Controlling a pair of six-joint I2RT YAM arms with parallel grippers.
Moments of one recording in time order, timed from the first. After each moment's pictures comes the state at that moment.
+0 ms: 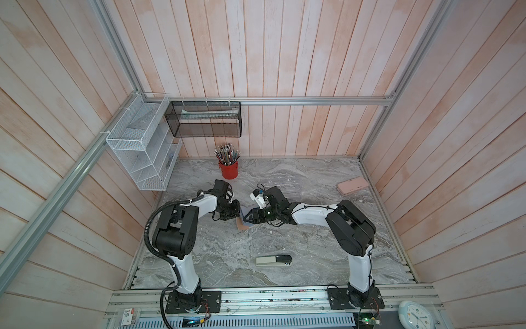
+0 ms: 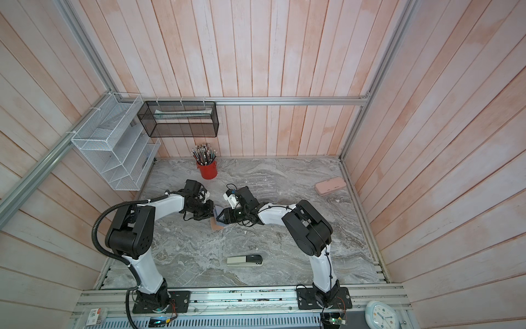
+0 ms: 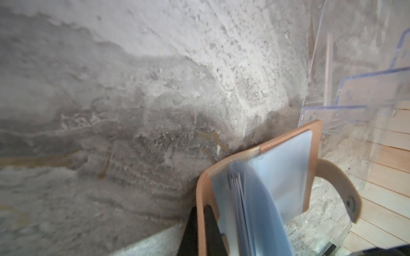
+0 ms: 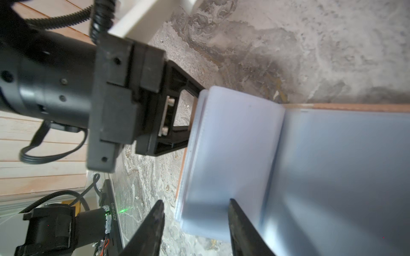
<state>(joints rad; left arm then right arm) -0.21 1.85 1.08 -0.45 0.45 -0.43 0.80 2.01 1.20 0.09 -0.55 0.58</state>
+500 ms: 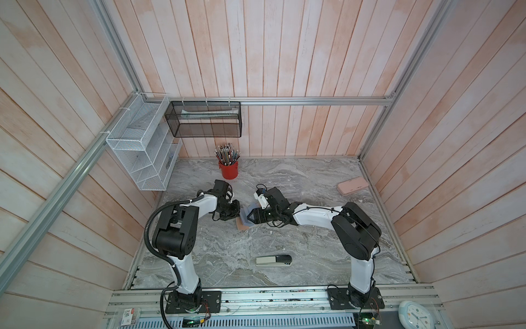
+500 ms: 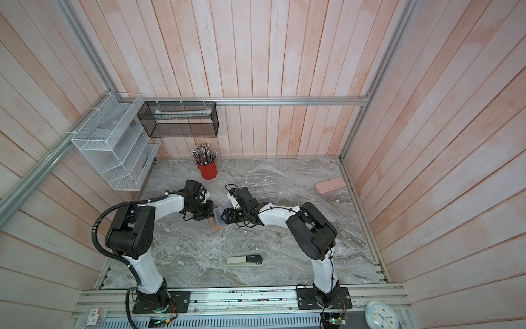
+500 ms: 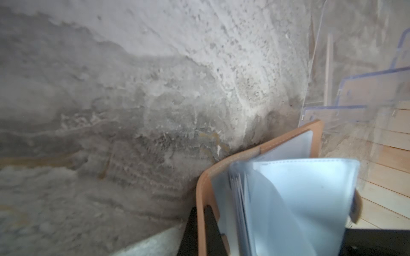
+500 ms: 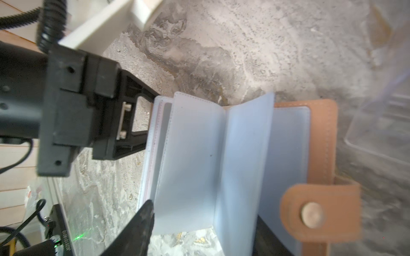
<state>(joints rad) -0.21 1.85 1.08 -0.45 0.45 -0.43 0.82 1.95 1.20 -0.04 -0.29 0.52</state>
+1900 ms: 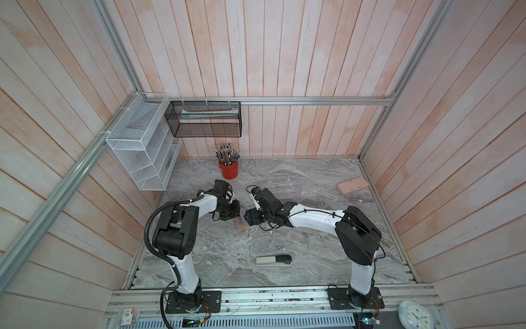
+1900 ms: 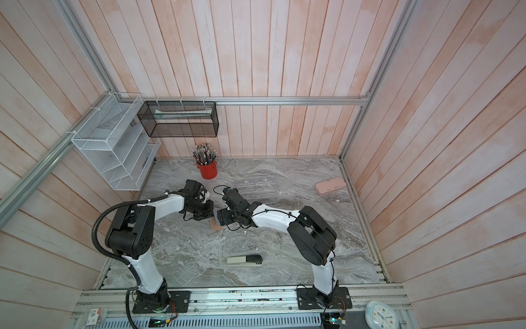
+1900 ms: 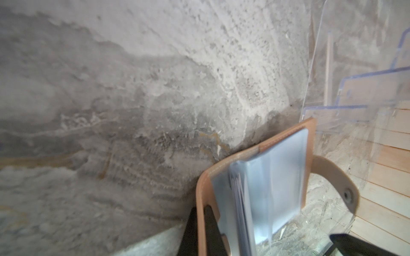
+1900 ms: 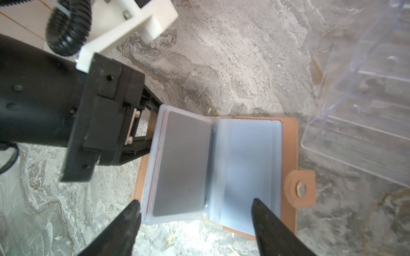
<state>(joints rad) -0.21 1.85 1.08 -0.45 0.45 -0.43 0.92 1.92 1.30 -0.19 -0.02 0.45</state>
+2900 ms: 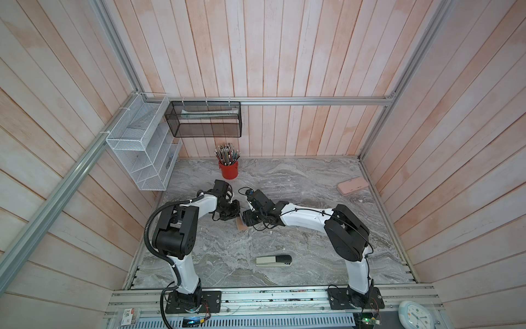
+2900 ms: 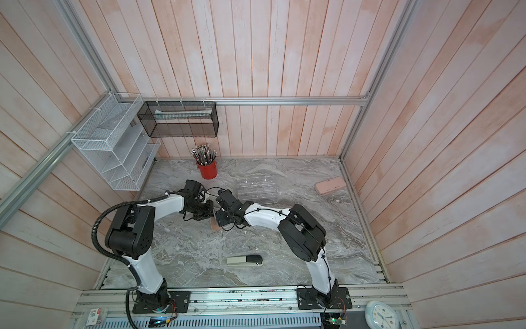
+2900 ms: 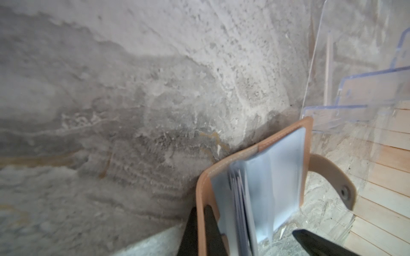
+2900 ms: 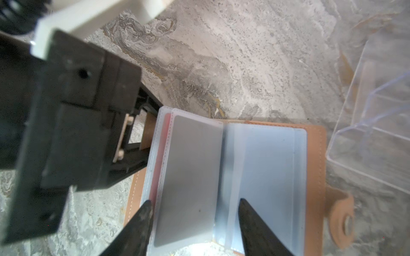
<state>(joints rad) -0.21 1.85 1.08 -0.45 0.45 -0.43 0.95 2.03 1.41 -0.27 0.02 0.44</state>
